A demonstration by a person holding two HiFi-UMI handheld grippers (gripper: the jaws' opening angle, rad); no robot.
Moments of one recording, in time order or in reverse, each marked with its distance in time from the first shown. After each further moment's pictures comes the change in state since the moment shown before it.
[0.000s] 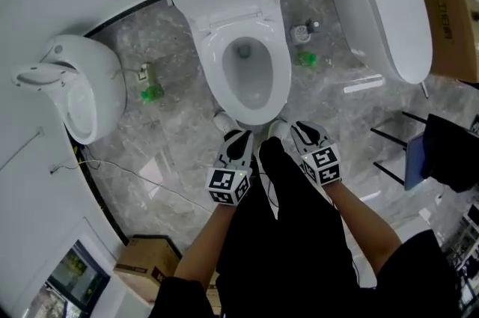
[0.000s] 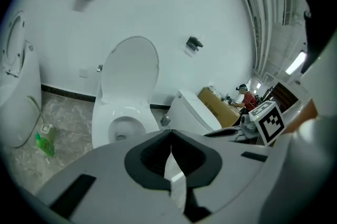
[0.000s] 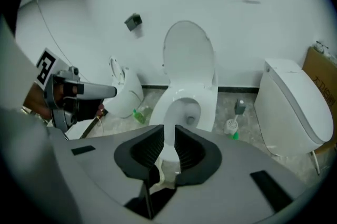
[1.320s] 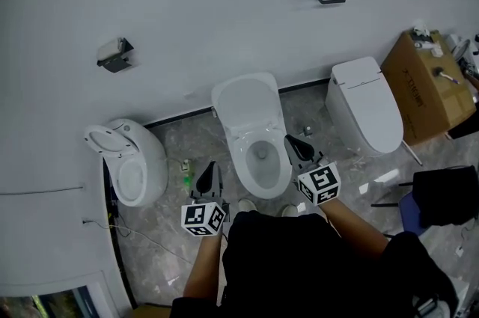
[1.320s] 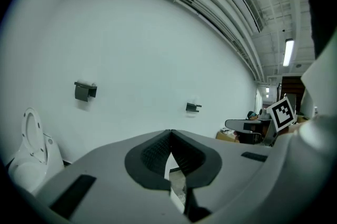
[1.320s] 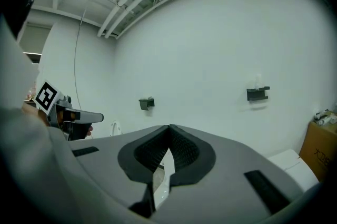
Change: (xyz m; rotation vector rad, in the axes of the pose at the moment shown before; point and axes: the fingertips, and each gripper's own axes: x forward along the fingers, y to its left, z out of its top) left arm -0.246 -0.097 0.324 0.251 -0.527 0.209; right arm -0.292 0.077 0.351 -0.211 -0.709 -0.025
